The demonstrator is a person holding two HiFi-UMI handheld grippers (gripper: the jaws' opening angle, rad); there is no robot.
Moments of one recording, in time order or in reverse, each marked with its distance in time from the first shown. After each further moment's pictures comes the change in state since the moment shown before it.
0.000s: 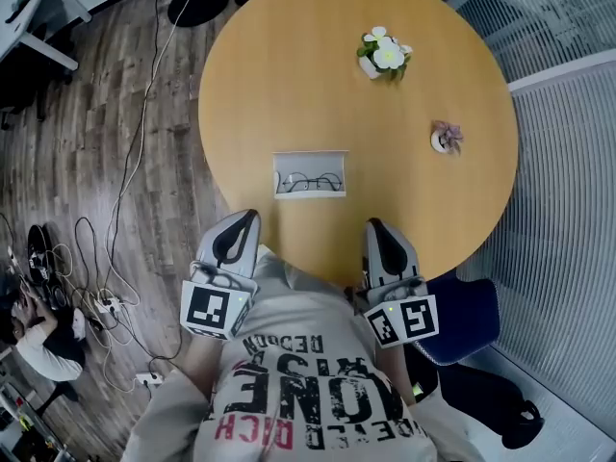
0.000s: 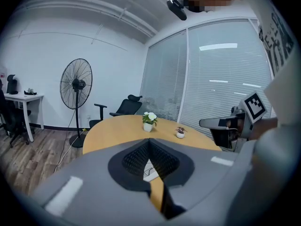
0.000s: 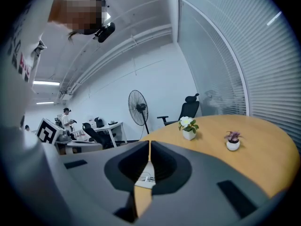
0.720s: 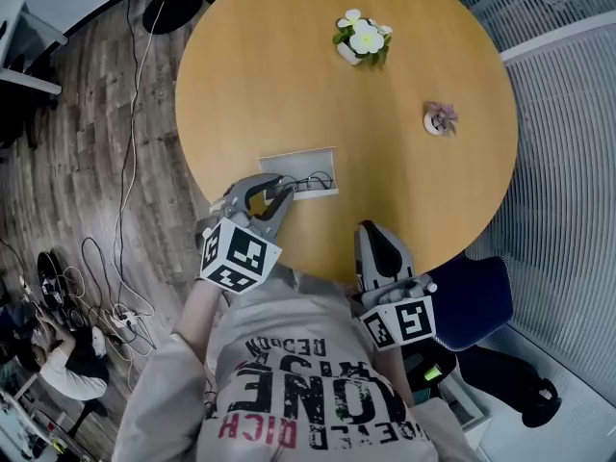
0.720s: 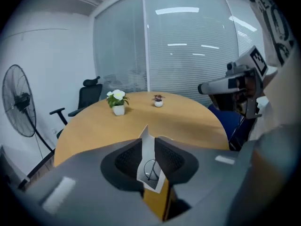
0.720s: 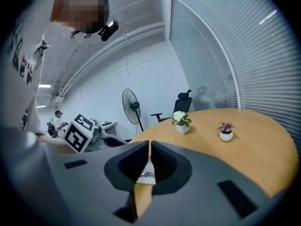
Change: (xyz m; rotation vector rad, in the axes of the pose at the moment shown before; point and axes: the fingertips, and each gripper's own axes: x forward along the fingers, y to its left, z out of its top) left arm 0.105 -0.033 -0.046 0.459 0.373 -0.371; right arm -0.001 -0.009 -0.015 0.062 0.023 -0.076
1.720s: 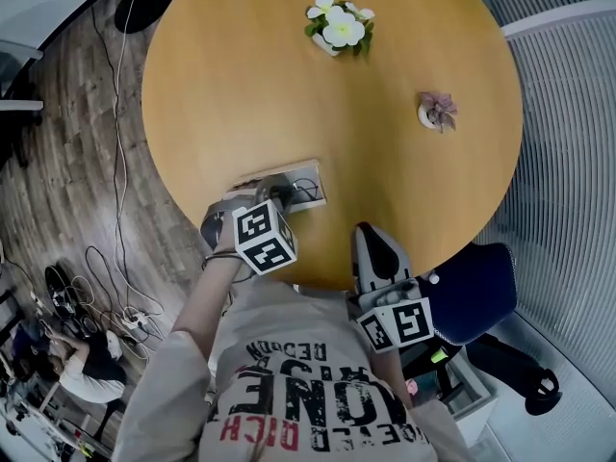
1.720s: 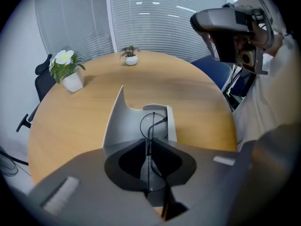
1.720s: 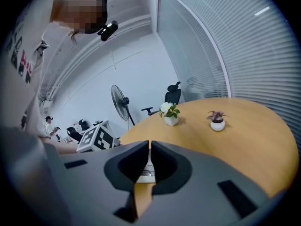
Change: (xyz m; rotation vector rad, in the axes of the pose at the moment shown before) left arm 0.110 -0.030 -0.066 0.272 0.448 -0.292; right arm 0.026 -0.052 -0.022 0.104 0.076 -0.090
